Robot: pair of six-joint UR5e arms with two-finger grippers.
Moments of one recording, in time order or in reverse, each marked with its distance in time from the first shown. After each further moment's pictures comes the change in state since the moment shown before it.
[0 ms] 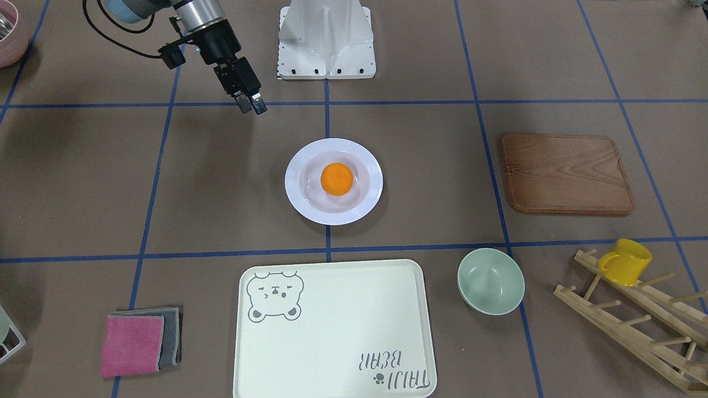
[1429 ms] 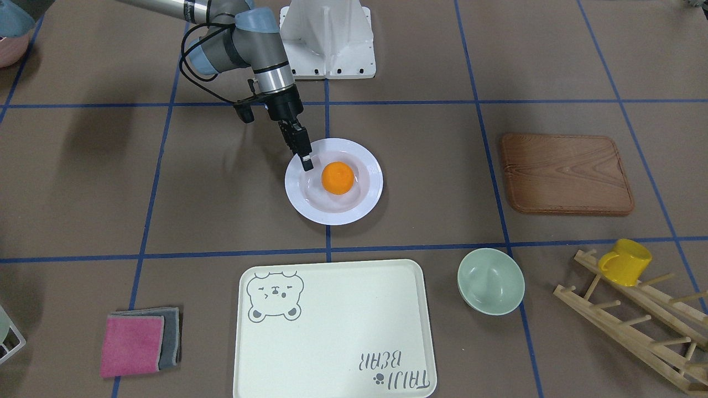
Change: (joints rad) left arm -0.007 0.042 0.000 -0.005 -0.003 0.011; right arm 0.037 0.300 -0.412 -0.006 -0.033 0.178
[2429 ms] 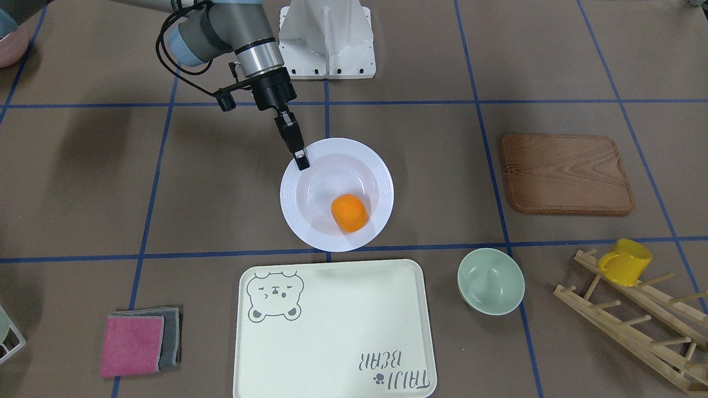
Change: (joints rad) left arm -0.010 0.007 -0.005 0.000 0.000 -0.005; right arm 0.154 0.025 0.147 0.006 -0.002 -0.010
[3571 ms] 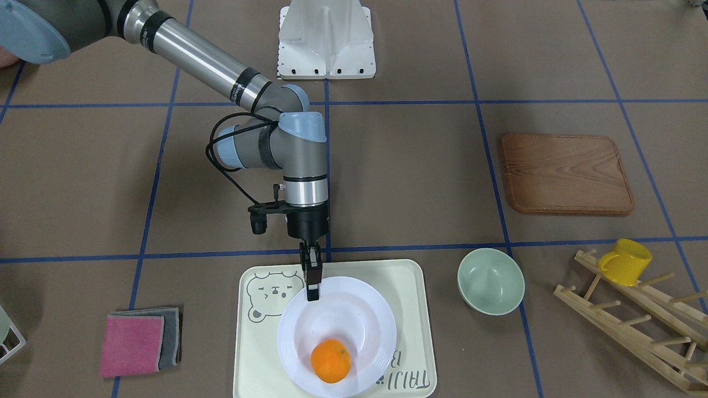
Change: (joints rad) left arm -0.003 -0.005 -0.053 0.005 0.000 -0.032; right arm 0.186 0.425 -0.780 0.094 0.004 0.044
